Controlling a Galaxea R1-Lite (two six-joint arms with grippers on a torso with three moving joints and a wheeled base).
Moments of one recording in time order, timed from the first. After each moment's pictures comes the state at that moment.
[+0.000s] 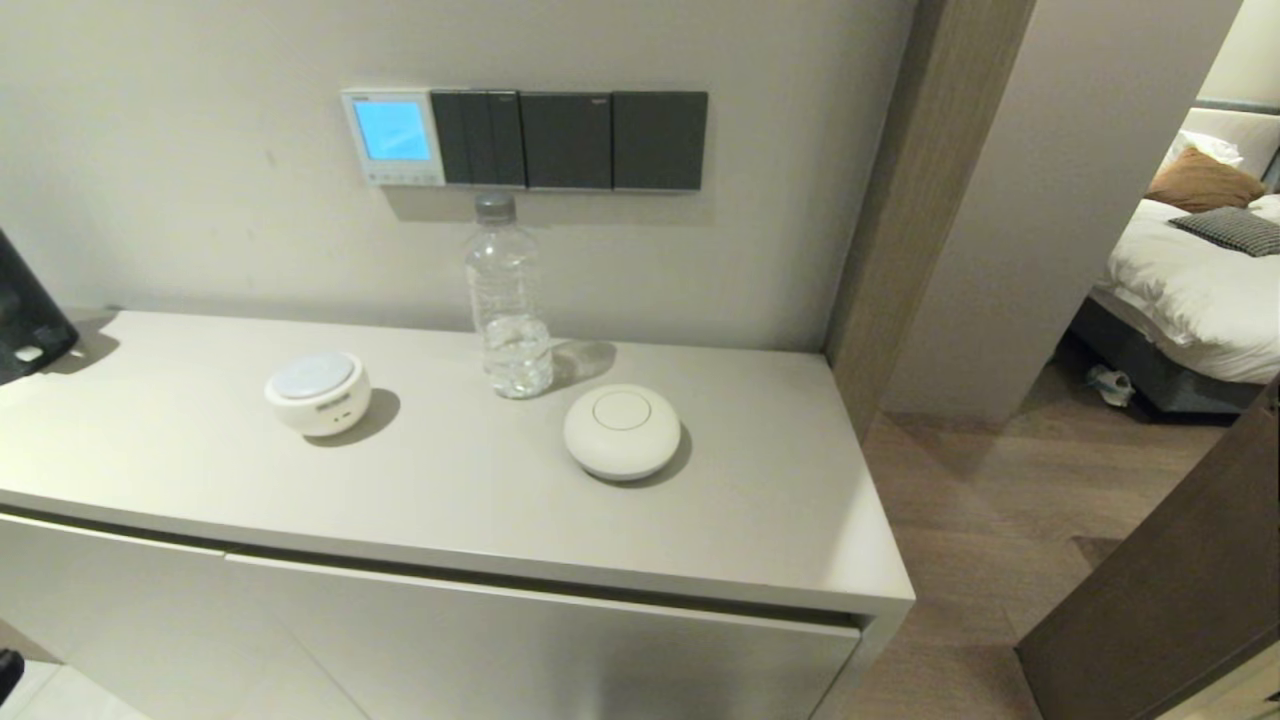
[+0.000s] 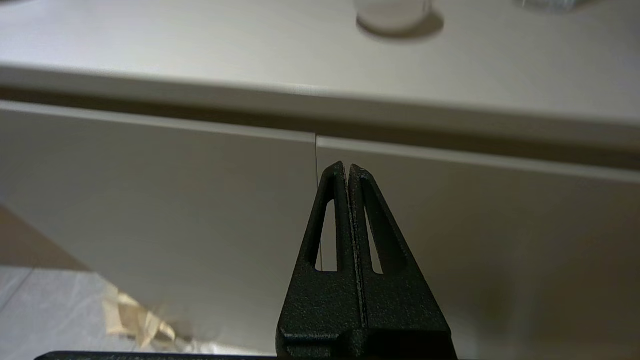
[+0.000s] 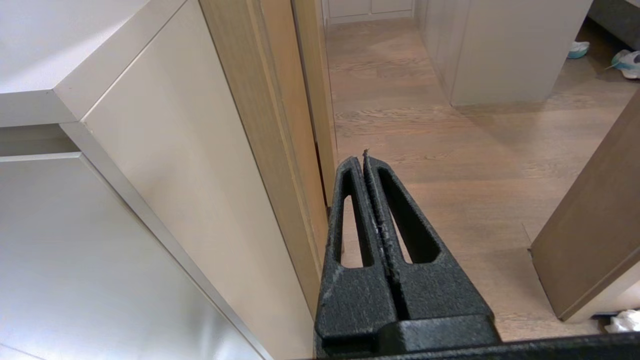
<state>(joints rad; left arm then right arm) 0.06 0.40 -0.18 -0.10 -0.03 0.03 0.00 0.00 0.00 -0.01 -0.01 0.02</state>
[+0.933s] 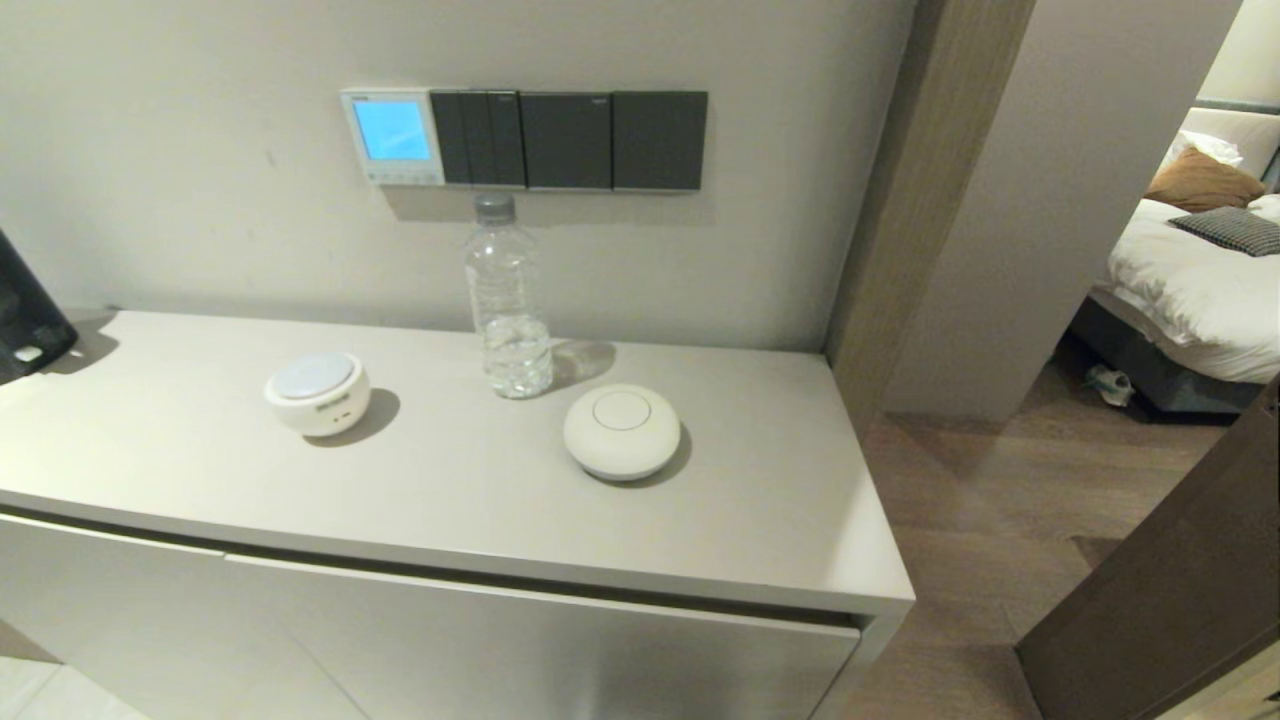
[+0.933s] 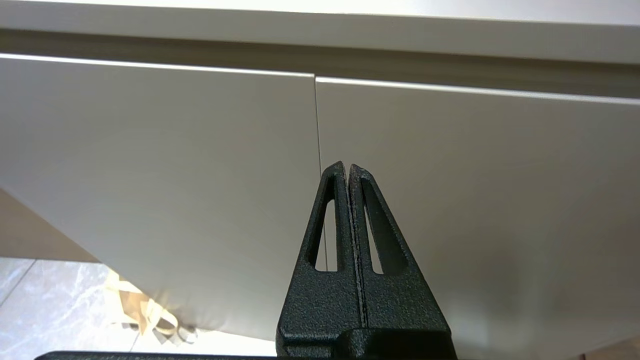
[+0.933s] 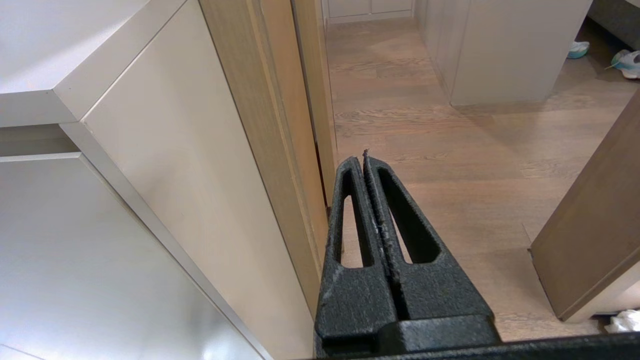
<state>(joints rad) 0.06 0.27 0.00 -0.15 -0.02 0.04 0.00 0.00 0.00 -0.01 -0.01 0.02</state>
